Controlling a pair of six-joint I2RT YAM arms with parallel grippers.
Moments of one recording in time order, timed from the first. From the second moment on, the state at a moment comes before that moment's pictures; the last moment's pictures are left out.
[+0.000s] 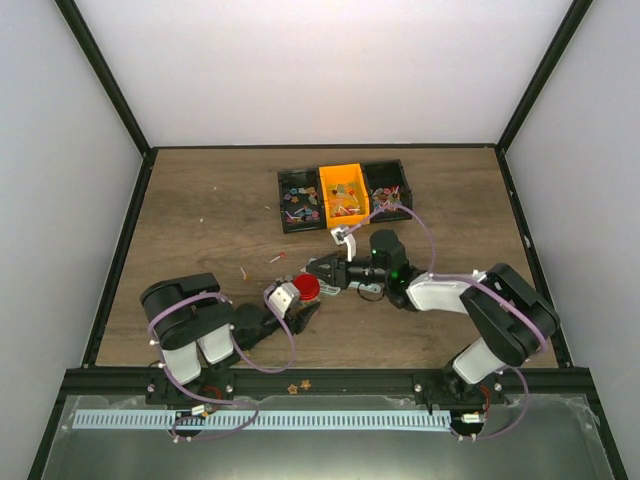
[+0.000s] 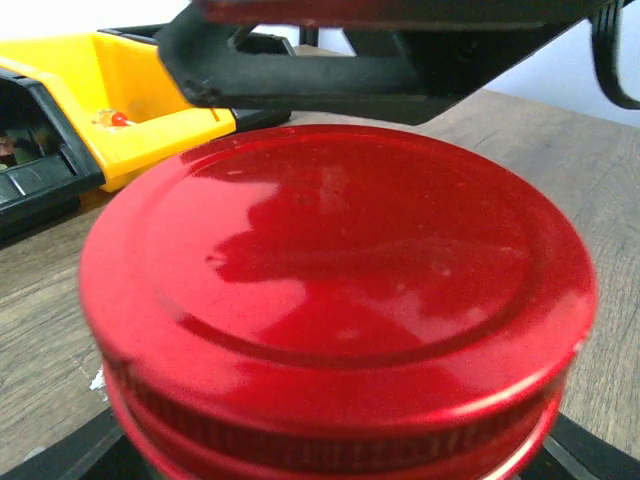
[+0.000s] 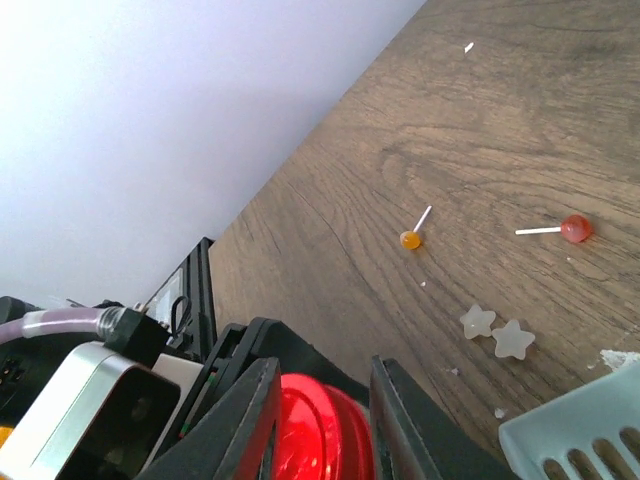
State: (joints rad) left arm -0.97 1.82 0.05 1.55 -0.09 -0.13; right arm 0.66 1.51 0.54 0.72 -0.70 0.57
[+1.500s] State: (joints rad) left arm -0.97 1.83 0.05 1.55 -0.07 -0.08; right arm 0.68 1.57 0.43 0.94 -0.72 0.62
